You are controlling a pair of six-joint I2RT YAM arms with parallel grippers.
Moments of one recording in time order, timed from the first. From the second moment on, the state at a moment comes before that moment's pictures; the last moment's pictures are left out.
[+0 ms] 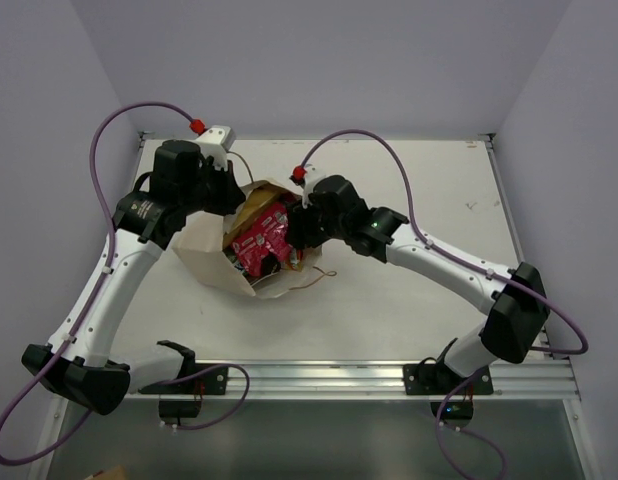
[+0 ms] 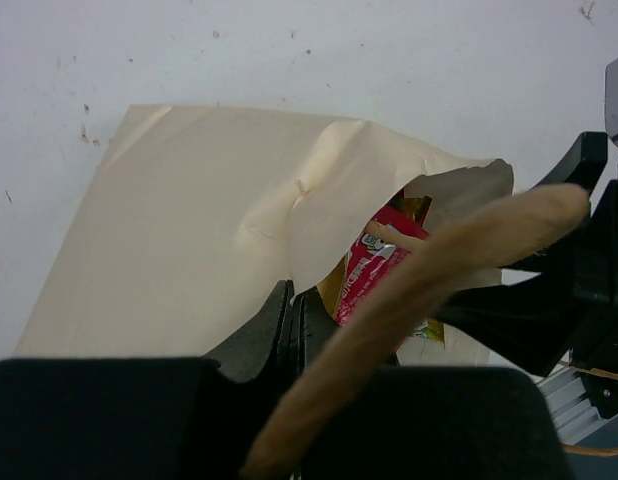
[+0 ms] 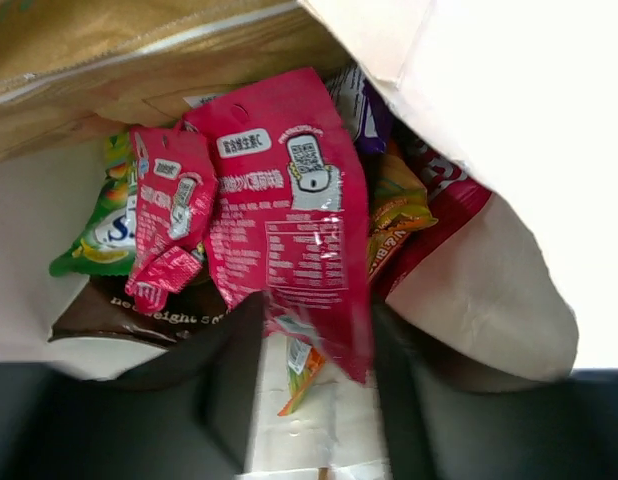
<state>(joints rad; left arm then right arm) -0.36 1.20 1.41 -0.78 0.16 -0.20 0.86 1.54 1.32 -0.38 -0.05 0.33</state>
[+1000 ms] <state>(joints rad) -0.36 1.21 1.41 -0.76 0.11 -0.17 0.27 1.35 1.11 -0.29 -0.08 0.40</state>
